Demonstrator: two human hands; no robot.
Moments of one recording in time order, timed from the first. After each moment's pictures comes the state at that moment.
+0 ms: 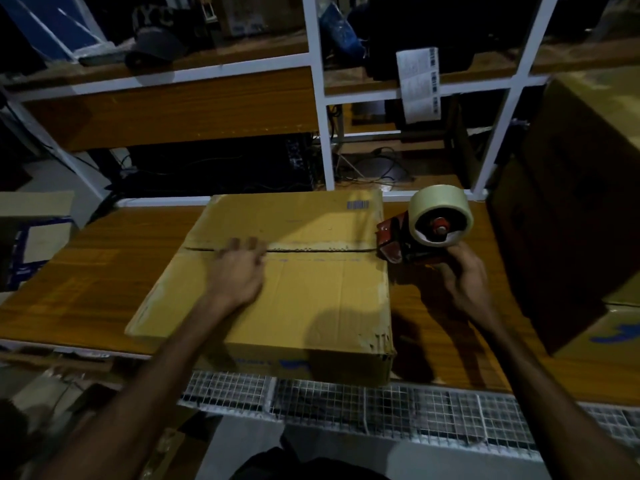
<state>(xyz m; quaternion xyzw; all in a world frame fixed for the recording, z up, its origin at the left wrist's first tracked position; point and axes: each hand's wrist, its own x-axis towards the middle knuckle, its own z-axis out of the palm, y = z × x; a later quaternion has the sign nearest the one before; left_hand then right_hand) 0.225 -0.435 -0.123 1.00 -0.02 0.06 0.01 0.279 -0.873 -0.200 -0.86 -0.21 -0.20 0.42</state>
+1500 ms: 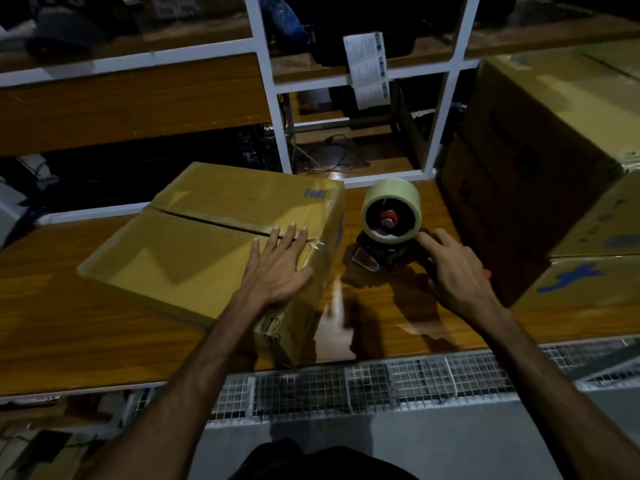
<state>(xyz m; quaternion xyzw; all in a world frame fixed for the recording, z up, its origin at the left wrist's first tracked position) 0.257 -0.529 -0.139 0.99 -0.13 -0.06 0.04 0.205 -0.865 -0.144 -0.97 -0.11 -0.14 0.18</state>
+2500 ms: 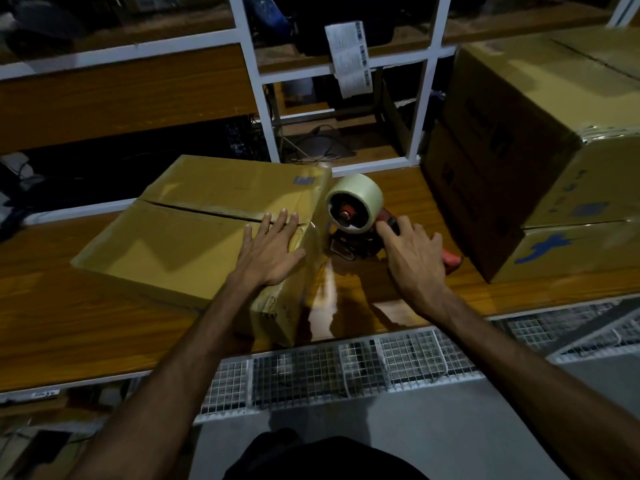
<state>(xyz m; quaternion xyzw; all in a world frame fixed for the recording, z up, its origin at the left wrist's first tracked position) 0.256 -0.527 -0.139 0.99 -0.14 -0.06 0.06 0.171 -0.797 -0.123 -0.99 0.00 -0.09 0.04</state>
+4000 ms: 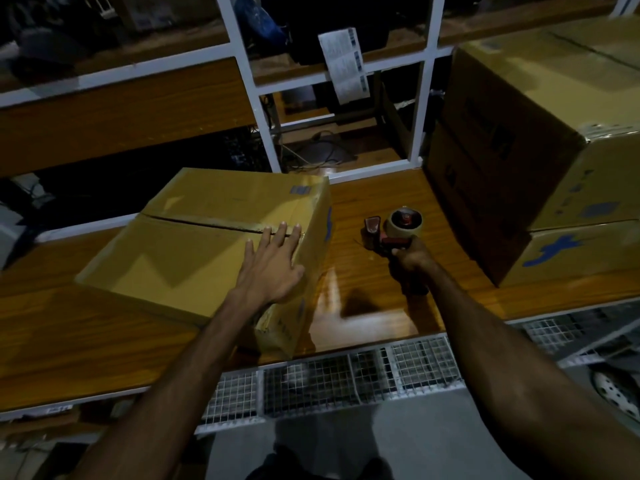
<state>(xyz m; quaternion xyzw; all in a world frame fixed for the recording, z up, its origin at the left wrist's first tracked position) 0.245 -0.532 -0.132 0.99 -0.15 -0.04 0.01 0.284 -0.845 -0.242 -0.79 0.25 0.08 0.55</state>
